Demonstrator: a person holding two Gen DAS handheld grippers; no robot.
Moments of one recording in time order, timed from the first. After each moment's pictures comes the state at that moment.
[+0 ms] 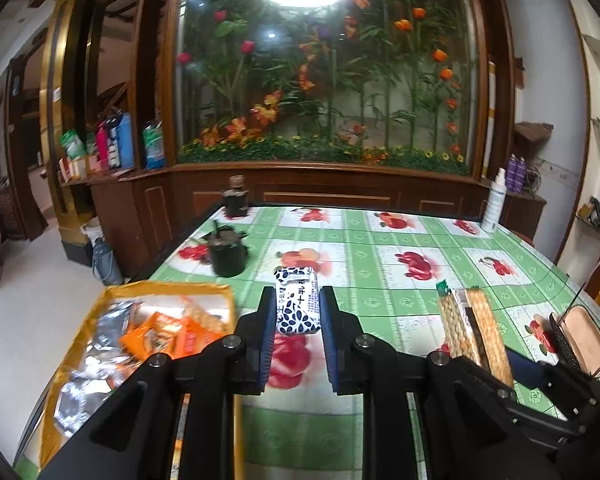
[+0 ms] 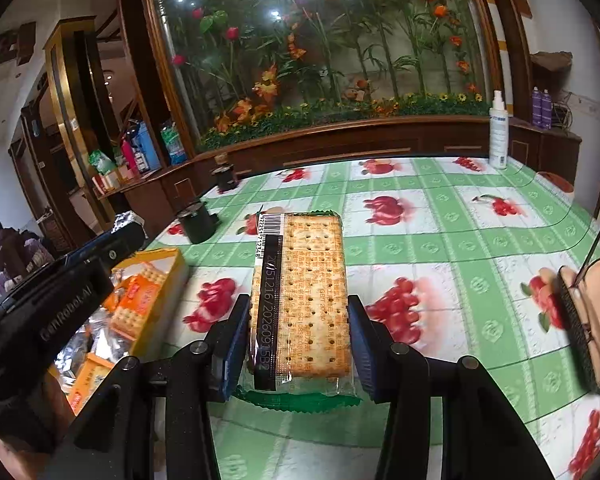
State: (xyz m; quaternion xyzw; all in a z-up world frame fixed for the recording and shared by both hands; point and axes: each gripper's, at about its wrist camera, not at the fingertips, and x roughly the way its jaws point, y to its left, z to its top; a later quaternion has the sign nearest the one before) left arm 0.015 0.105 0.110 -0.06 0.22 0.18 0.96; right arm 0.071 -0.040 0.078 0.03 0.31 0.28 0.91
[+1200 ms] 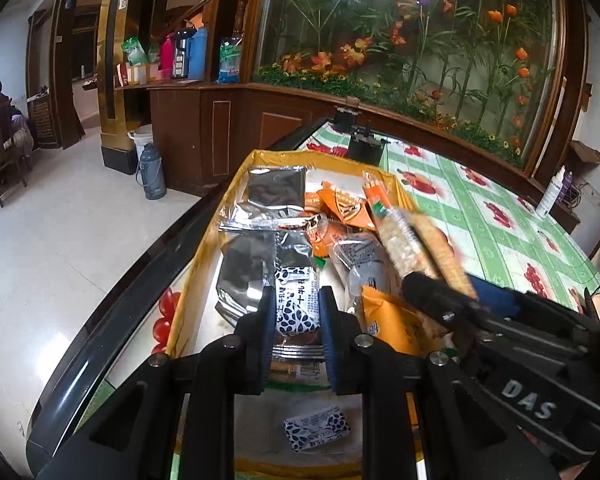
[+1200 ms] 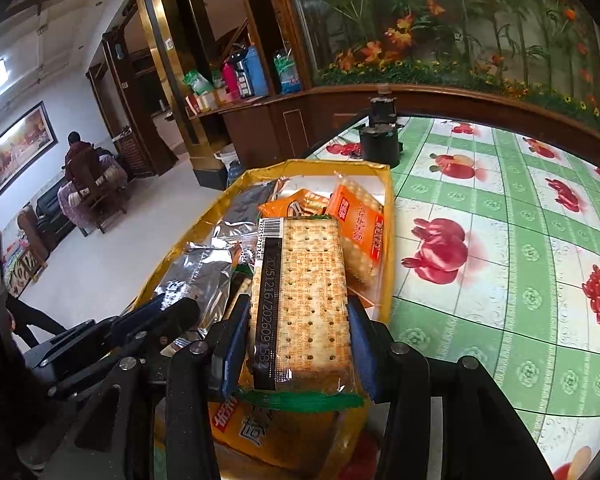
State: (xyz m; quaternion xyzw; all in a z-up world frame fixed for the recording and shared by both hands) left arm -0.111 0.224 0.040 -0.16 0.30 0.25 0.91; right arm -0.006 0.134 0.047 -0.05 0.36 0.43 0.82
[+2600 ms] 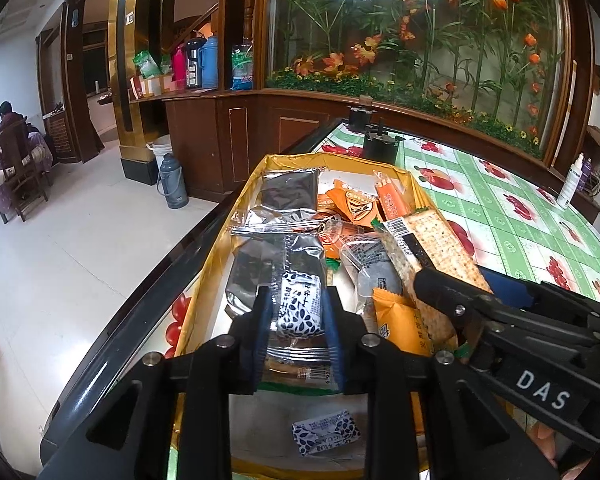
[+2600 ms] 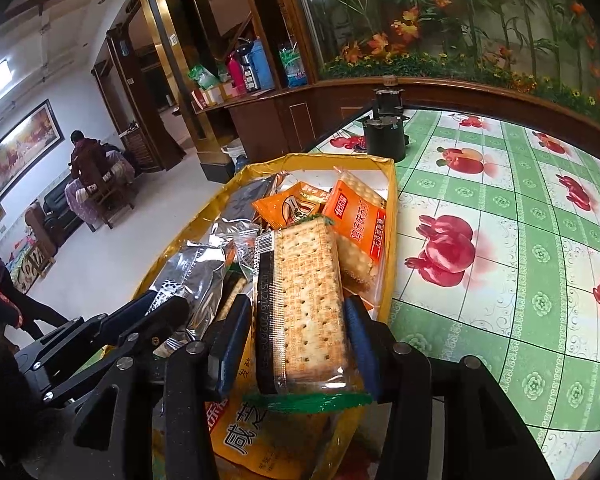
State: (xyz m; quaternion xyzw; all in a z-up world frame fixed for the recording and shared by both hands) left arm -0.104 0.217 0.039 -0.14 0.31 0.28 0.90; right arm 0.007 0.133 0.042 -0.05 0.37 0.45 0.81
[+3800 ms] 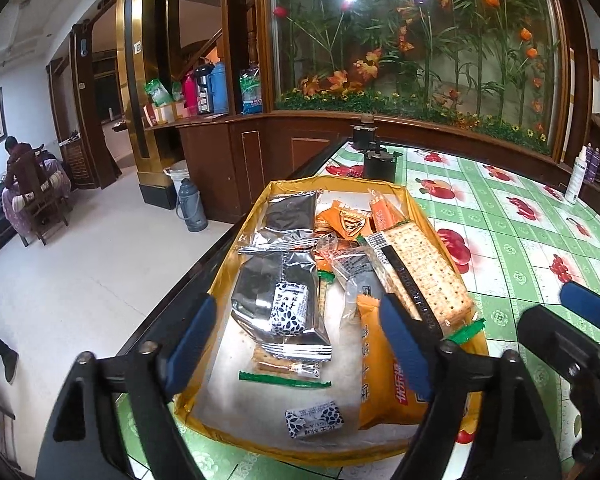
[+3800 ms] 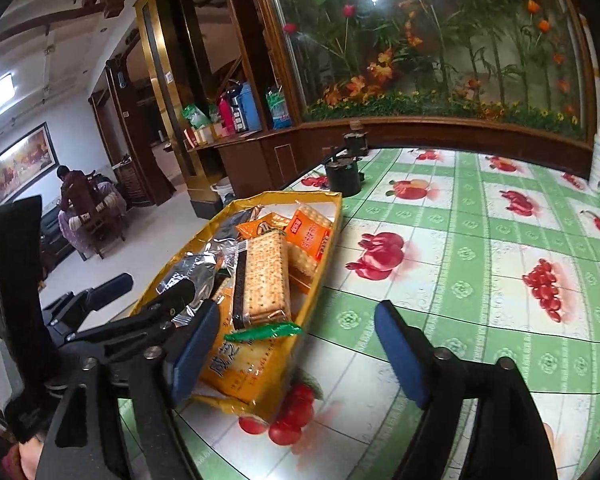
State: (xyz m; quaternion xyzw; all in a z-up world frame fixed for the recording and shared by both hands) left arm -0.119 0.199 0.056 -0.08 0.29 0.32 0.90; right arm -0.026 0.049 0.069 -0.02 0.30 0.43 0.85
